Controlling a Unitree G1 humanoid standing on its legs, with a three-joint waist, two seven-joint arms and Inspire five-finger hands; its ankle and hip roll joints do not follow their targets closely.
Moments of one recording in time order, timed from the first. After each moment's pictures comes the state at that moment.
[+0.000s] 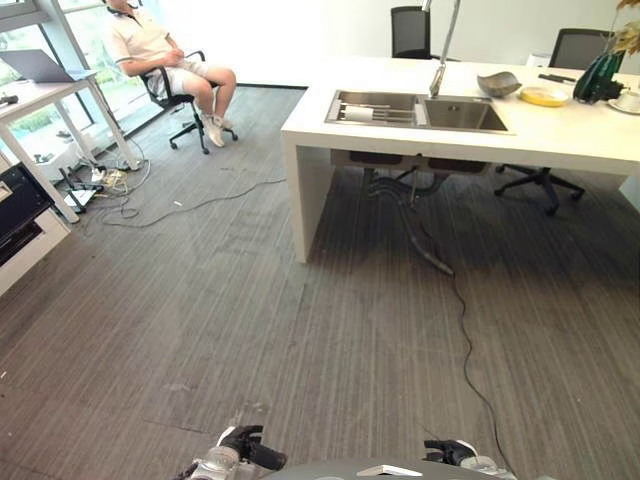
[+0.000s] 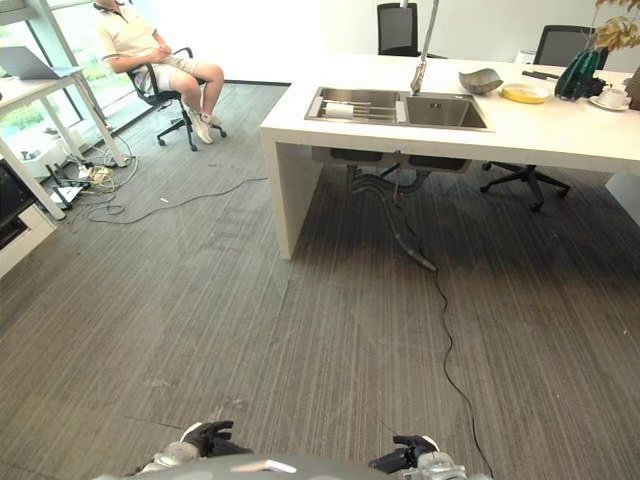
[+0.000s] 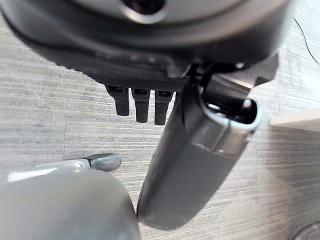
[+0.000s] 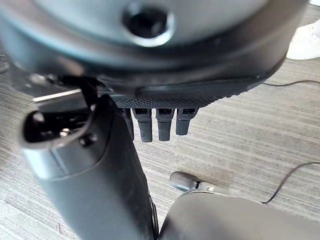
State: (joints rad) left arm -0.08 0.17 -0.17 1.41 -0.10 -0.10 0.03; right arm -0.11 -0.19 0.29 1.47 0.19 -0.06 0.02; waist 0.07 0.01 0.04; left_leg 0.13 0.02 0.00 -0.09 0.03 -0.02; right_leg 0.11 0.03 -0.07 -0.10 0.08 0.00
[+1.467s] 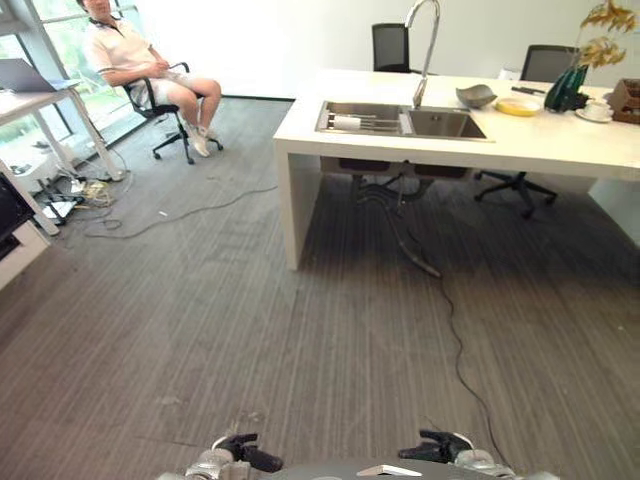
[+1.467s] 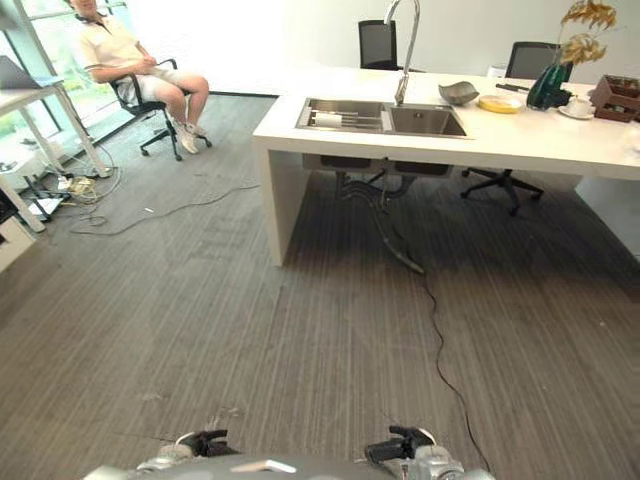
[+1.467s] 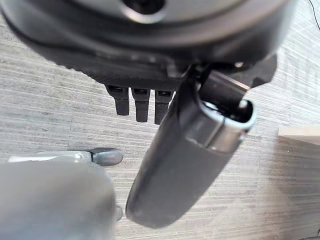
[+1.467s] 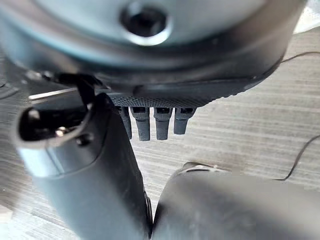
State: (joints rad) left arm -0.15 0.17 -0.17 1.45 -0.28 -0.04 0.01; right arm -0.15 -0.17 0.26 1.45 0.26 -0.05 0.05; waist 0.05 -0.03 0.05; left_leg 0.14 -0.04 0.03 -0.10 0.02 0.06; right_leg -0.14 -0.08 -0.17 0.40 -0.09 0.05
